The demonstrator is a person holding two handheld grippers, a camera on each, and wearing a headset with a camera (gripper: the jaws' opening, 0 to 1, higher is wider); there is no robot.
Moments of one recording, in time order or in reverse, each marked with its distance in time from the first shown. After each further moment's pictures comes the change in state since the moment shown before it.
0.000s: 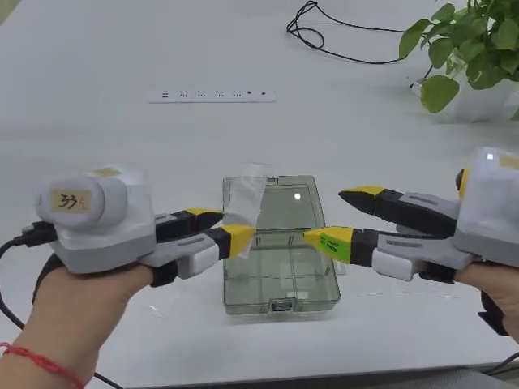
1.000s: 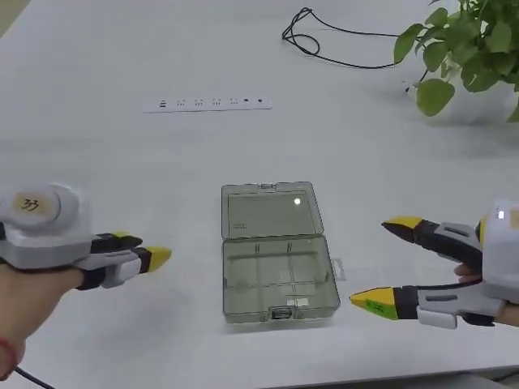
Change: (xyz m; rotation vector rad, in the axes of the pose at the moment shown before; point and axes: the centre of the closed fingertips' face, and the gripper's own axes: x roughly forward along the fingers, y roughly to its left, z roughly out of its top) left arm -0.042 0.111 -0.043 -0.004 0.204 0.222; right arm -0.038 -0.044 -0.066 -0.203 0.128 -0.008
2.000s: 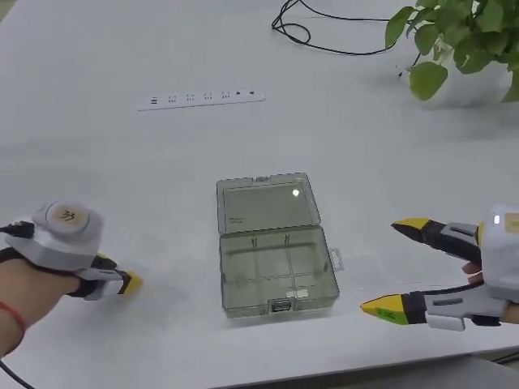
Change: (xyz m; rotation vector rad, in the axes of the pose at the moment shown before) left arm 0.018 0.071 -0.078 0.159 0.370 0.122; right arm -0.006 -0.006 -0.045 -0.015 0.085 -0.022
